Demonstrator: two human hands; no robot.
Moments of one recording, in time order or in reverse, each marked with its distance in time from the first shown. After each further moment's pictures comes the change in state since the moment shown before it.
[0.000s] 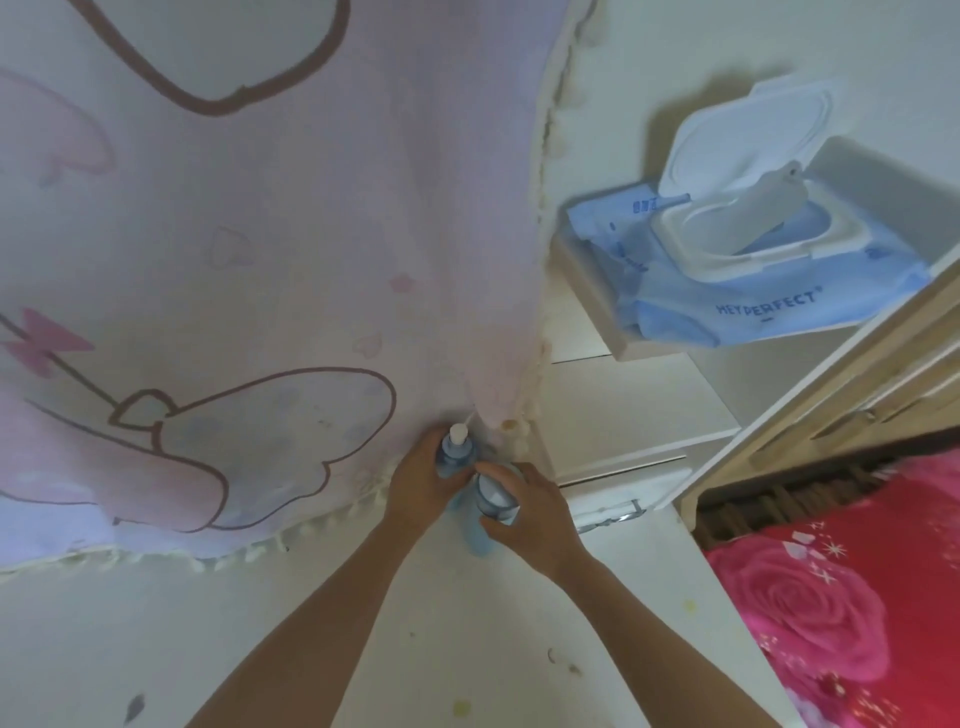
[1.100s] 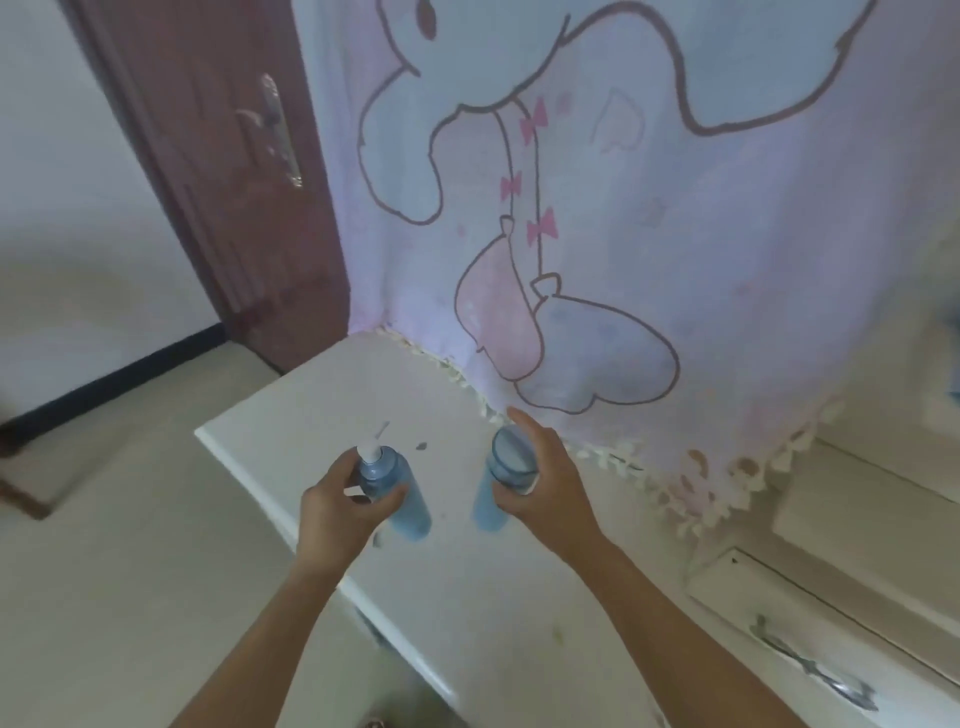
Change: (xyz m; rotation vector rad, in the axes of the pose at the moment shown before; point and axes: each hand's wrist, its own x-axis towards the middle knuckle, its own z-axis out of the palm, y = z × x) left_hand -0.296 -0.020 -0.100 0.055 1.044 -0.415; right_hand -0.043 -0.144 0.015 0.592 -0.585 -0.528
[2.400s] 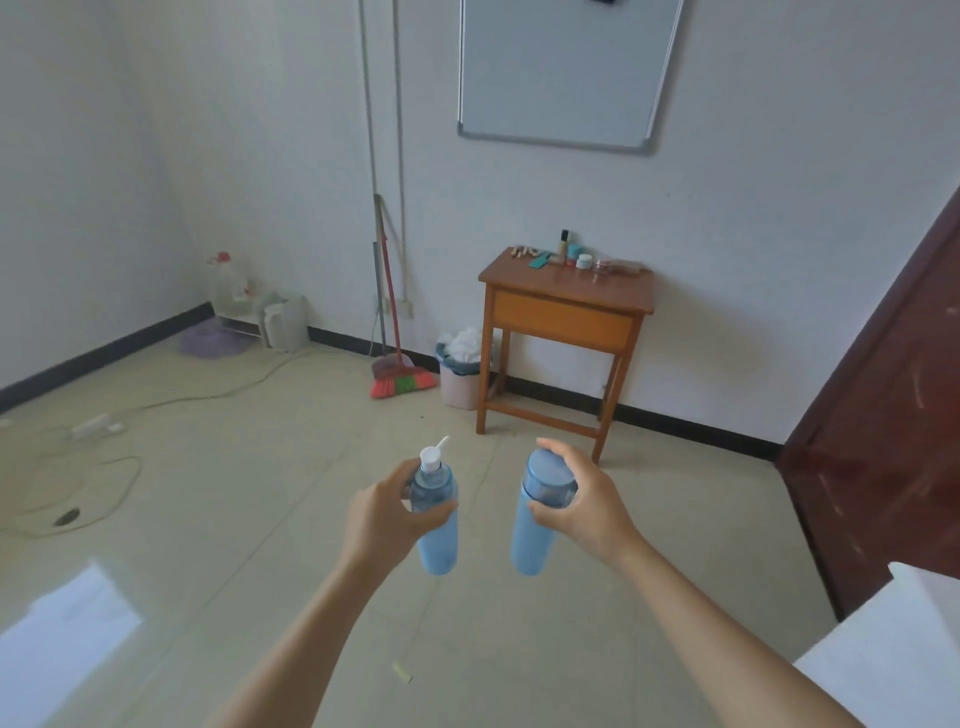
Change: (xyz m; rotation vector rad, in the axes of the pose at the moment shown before) left_hand -0.392 -0.198 -0.480 0.106 1.026 -0.459; right_hand -0.211 -0.385 0.456 0.281 -1.091 -0.560
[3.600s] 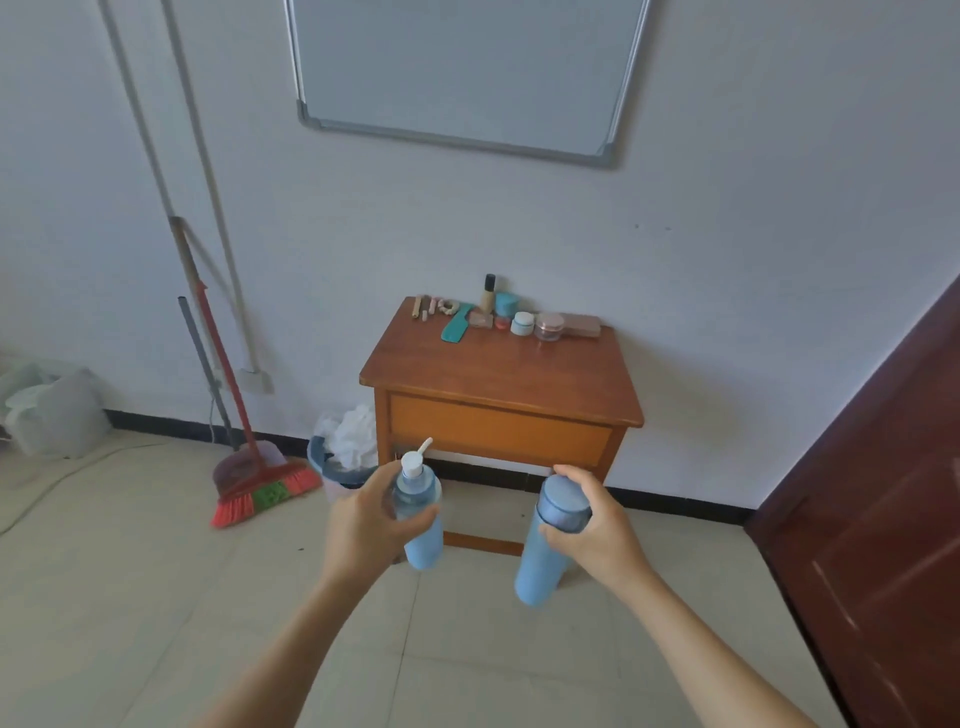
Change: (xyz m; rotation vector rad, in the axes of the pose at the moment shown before) left_hand 0.626 0.005 0.224 -0.017 -0.127 0.192; right_hand 0.558 0.196 -0.133 -0.059 0.255 0.209
